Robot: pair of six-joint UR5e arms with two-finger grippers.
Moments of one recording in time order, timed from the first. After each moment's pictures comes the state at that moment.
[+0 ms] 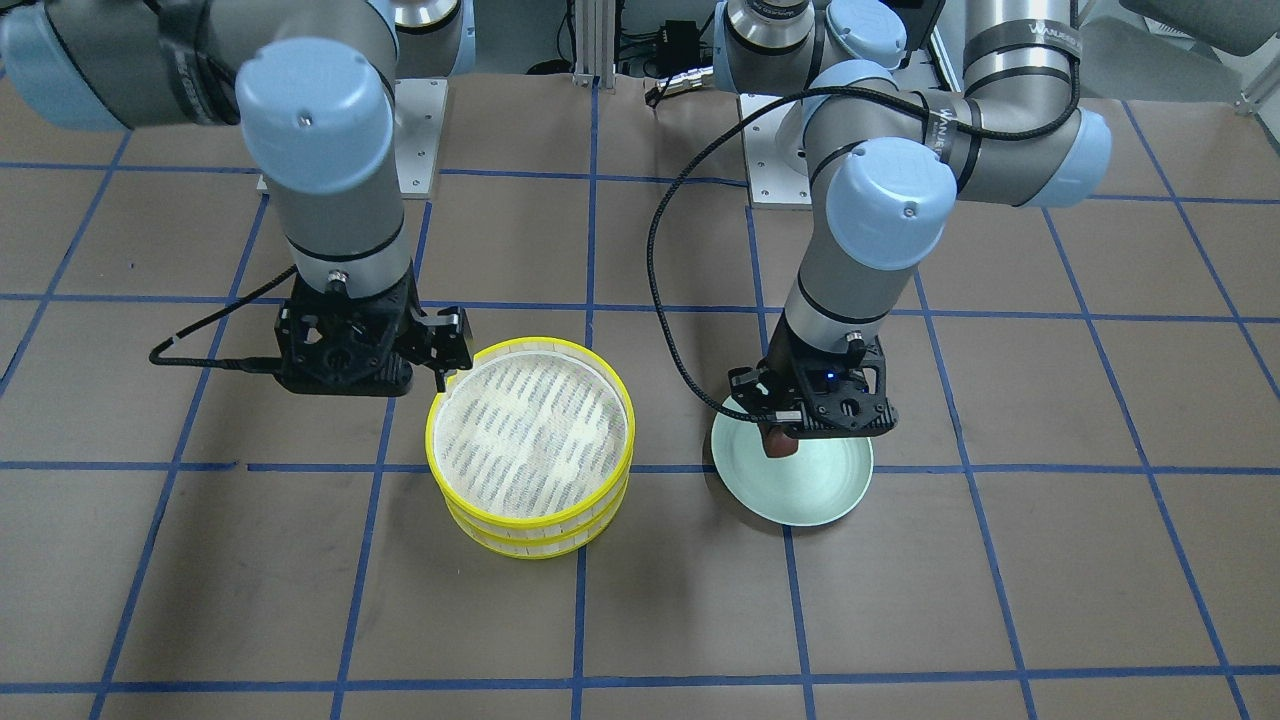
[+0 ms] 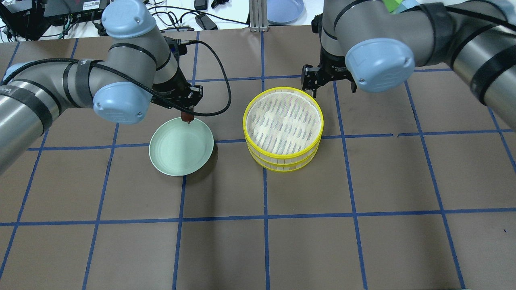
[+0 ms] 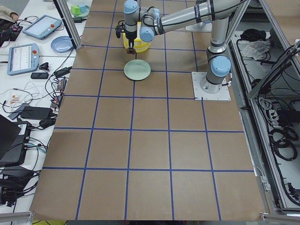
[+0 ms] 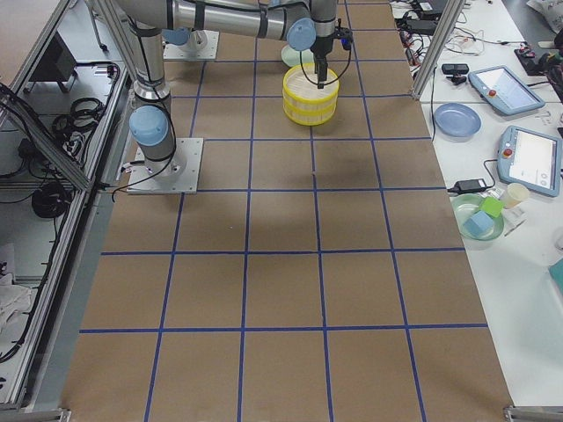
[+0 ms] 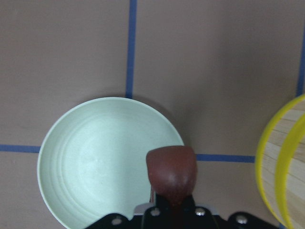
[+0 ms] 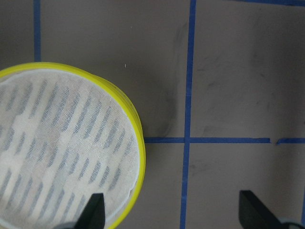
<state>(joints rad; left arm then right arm) -1.69 -1.80 -1.71 -1.11 1.57 -0.20 1.73 -1.40 1.58 -1.82 -1.68 0.12</state>
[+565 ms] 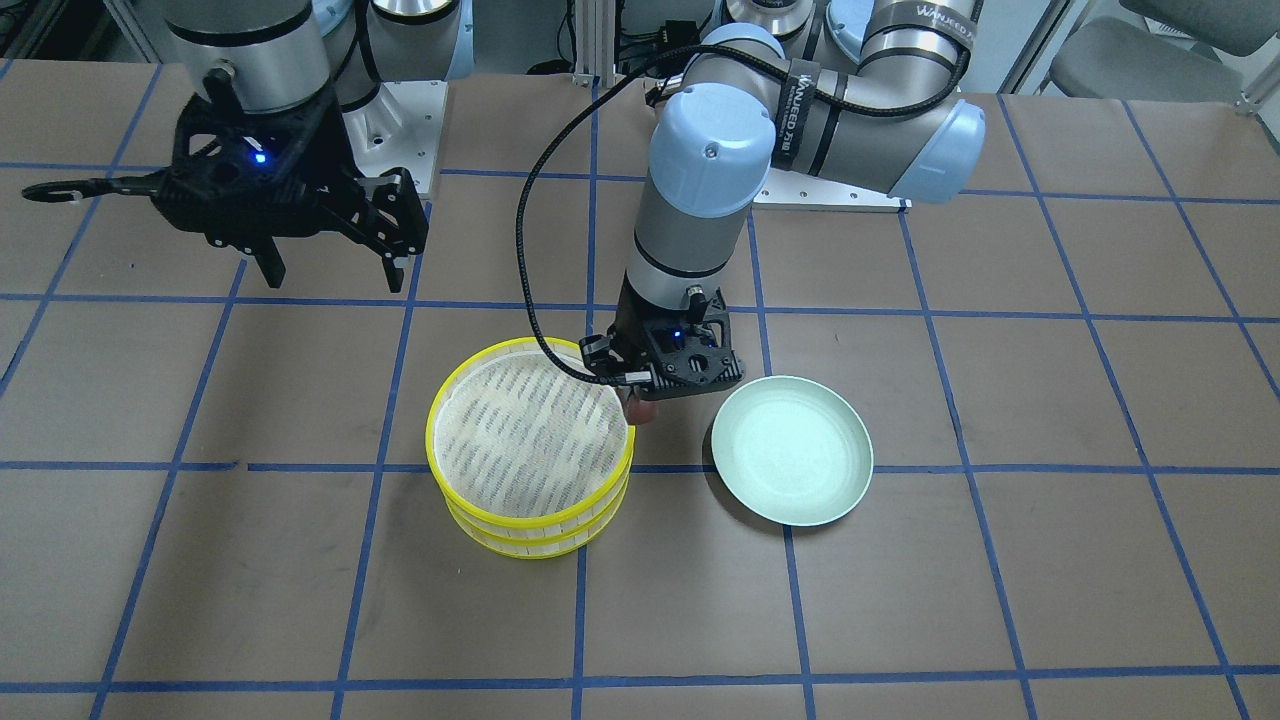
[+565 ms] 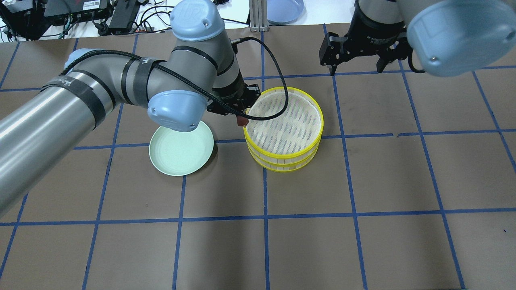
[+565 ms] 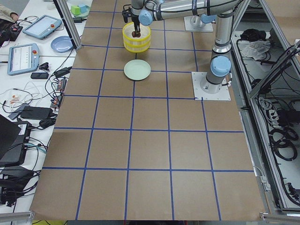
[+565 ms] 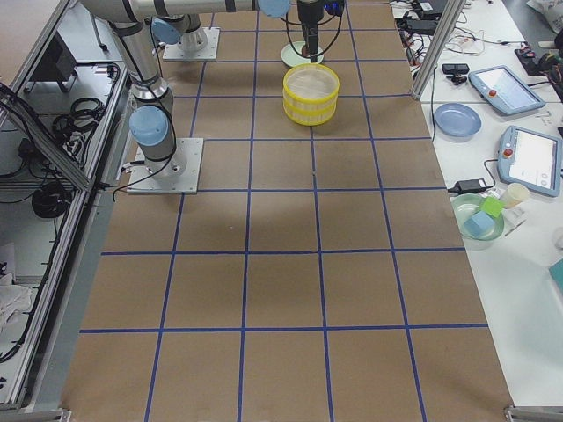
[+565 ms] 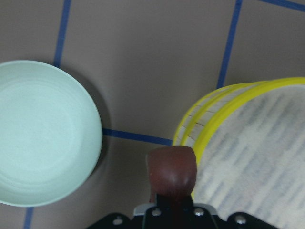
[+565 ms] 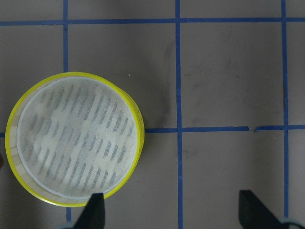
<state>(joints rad) -1.87 -1.86 -1.65 -1.11 1.45 -0.57 1.66 -1.53 1.50 -1.68 -1.60 0.11</state>
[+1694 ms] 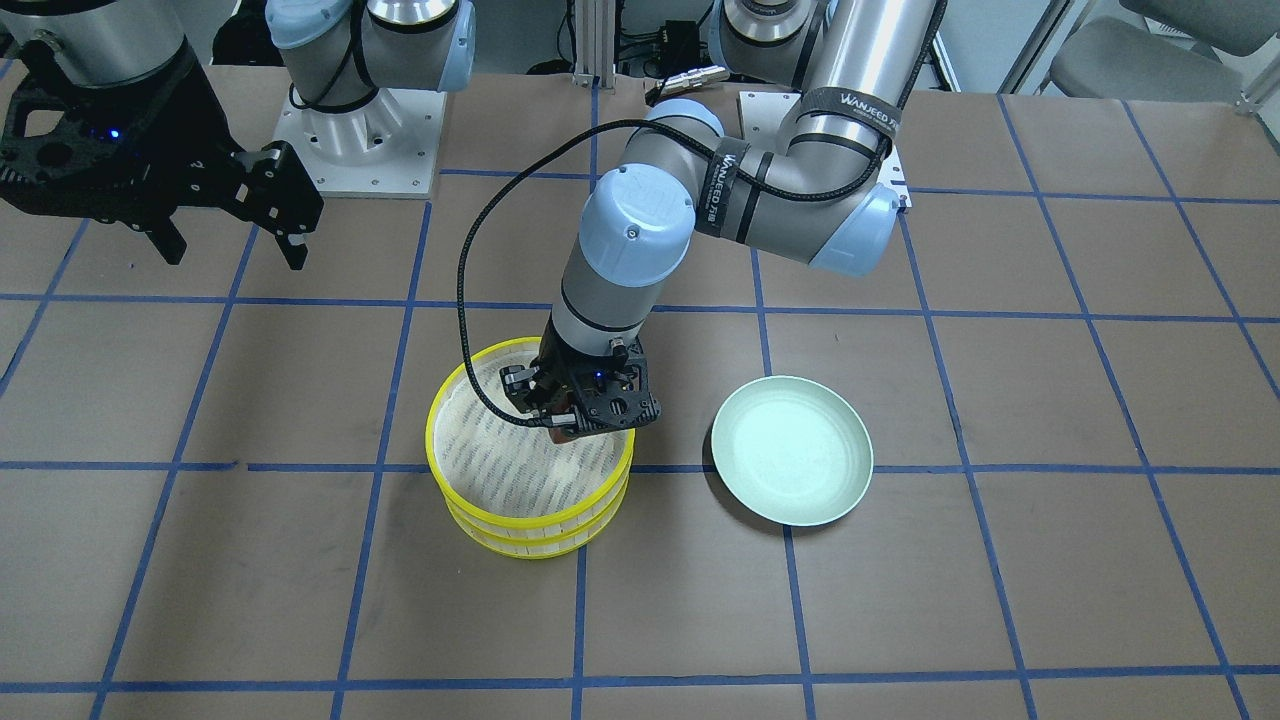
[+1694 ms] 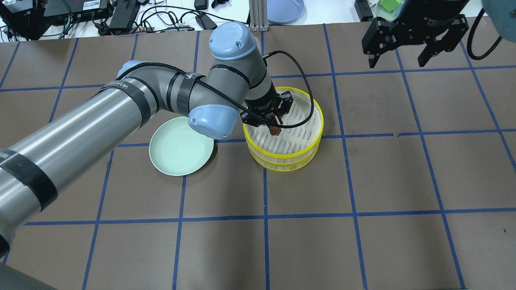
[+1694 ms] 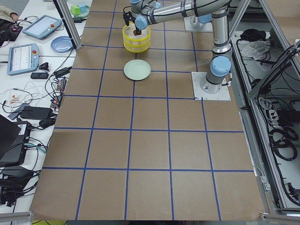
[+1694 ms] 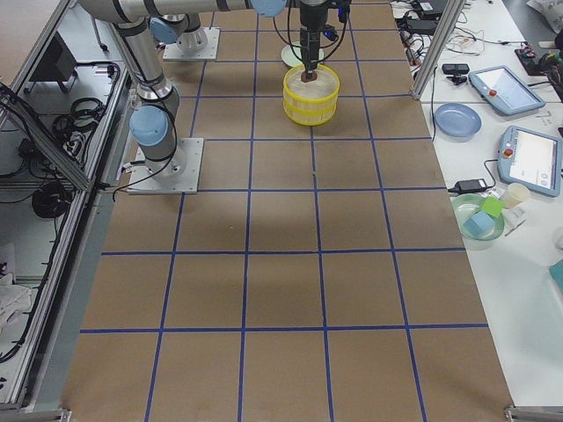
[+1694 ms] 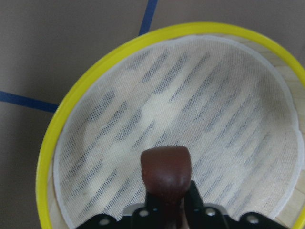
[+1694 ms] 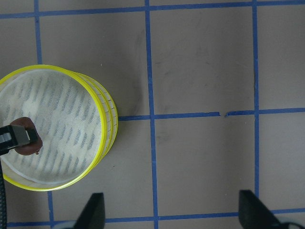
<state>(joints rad) -1.93 -1.98 -1.63 -0.99 1.36 -0.68 1.52 -1.55 1.47 -1.57 -1.57 -0.01</state>
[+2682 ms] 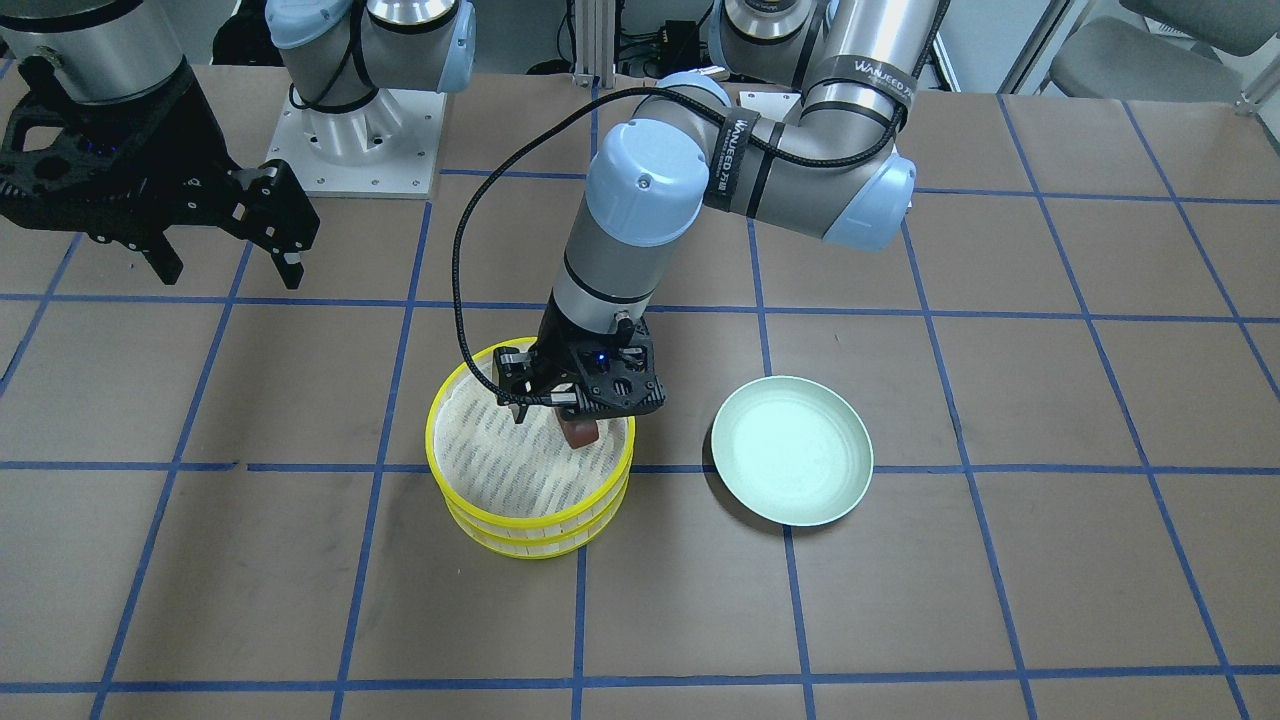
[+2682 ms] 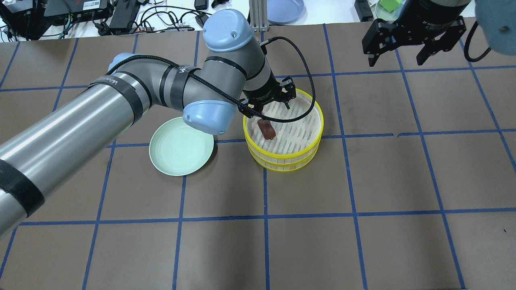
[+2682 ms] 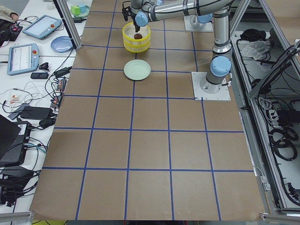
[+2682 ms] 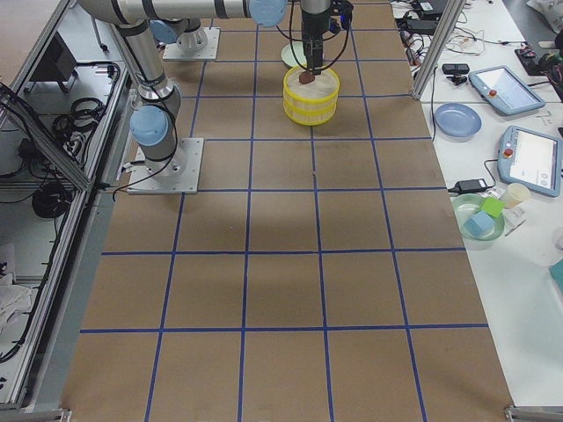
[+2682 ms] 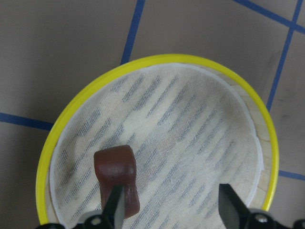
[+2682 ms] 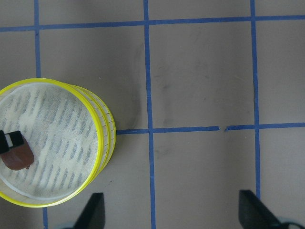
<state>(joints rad) -1.92 -1.93 -1.61 -0.97 1.37 -0.63 1.52 -1.56 1.52 -1.66 -1.57 -0.02</state>
